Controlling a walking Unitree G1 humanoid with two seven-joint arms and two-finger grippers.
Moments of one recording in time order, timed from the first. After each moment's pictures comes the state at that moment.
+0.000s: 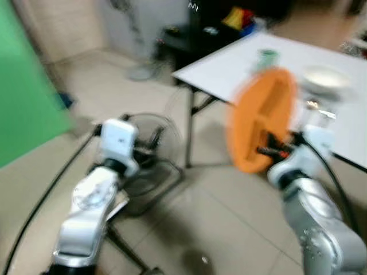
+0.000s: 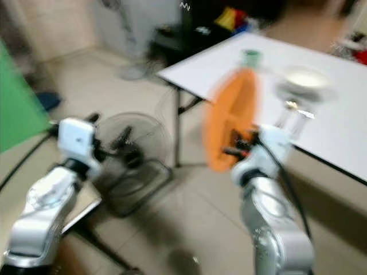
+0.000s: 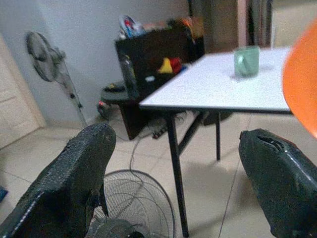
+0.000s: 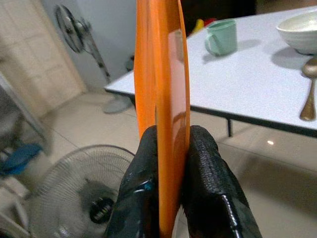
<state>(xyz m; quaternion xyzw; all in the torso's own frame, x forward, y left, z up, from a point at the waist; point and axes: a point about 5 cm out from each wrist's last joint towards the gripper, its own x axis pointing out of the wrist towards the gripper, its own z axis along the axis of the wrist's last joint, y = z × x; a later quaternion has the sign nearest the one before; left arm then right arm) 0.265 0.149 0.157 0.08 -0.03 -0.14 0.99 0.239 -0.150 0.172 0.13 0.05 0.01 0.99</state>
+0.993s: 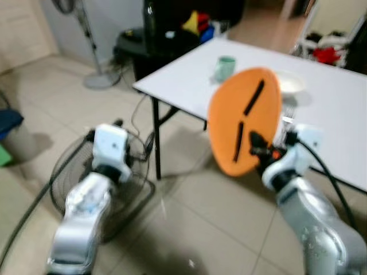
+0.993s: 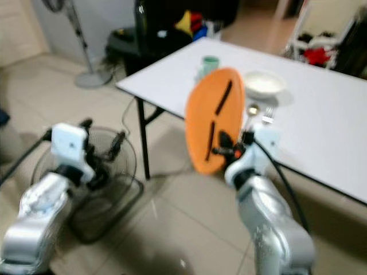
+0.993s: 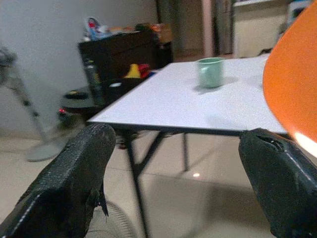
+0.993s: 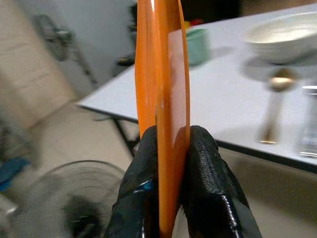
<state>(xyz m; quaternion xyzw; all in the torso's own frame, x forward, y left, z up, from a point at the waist) 0.255 0.144 0.152 0.06 -0.02 -0.15 0.99 0.238 -0.157 0.164 0.16 0.08 0.04 0.98</state>
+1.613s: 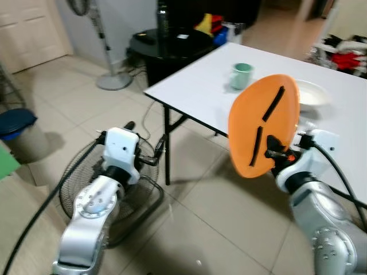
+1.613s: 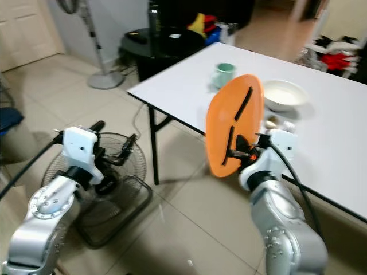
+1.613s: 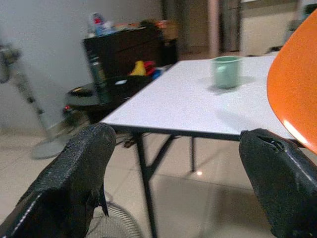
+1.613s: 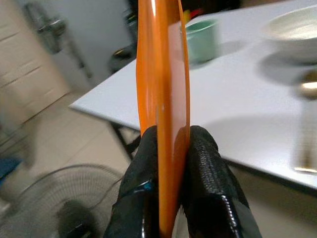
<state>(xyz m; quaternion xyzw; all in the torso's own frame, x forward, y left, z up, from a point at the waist) 0.253 0.148 0.153 0.07 -0.02 -0.15 0.99 0.238 -0.161 0.161 0.16 0.09 0.02 0.98</state>
